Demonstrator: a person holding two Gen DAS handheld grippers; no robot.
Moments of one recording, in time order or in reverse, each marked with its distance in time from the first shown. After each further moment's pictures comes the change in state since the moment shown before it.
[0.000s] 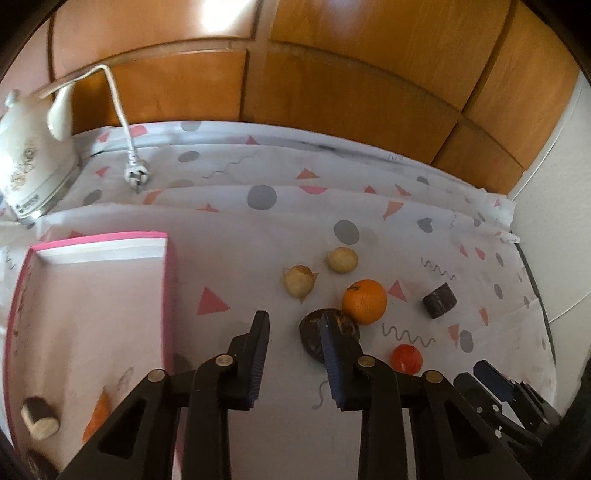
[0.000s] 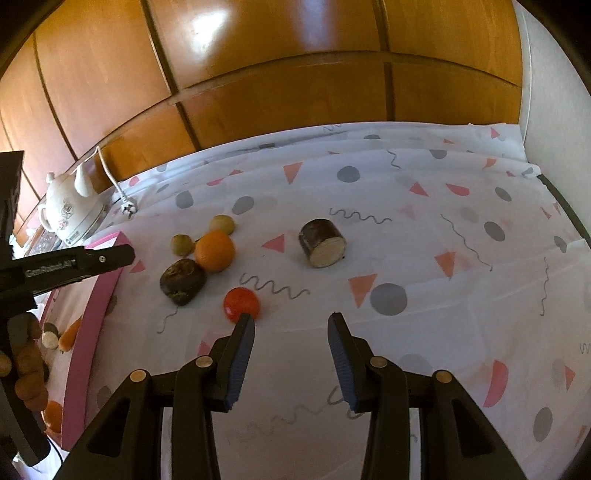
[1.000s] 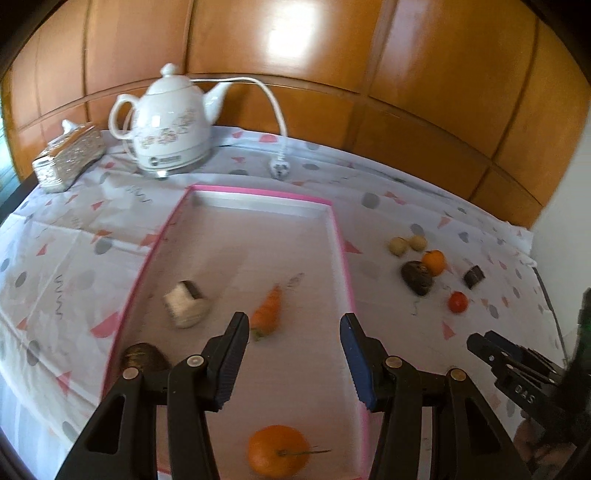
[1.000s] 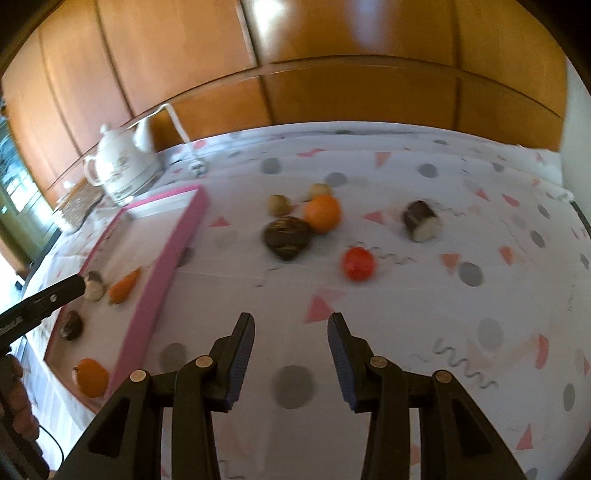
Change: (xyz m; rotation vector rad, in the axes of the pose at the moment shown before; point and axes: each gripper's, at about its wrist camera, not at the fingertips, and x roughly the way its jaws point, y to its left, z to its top) left arm -0.120 0.090 -0.108 -0.133 -0.168 0.130; right arm -0.017 0.077 -0.035 -0.130 0.031 0.082
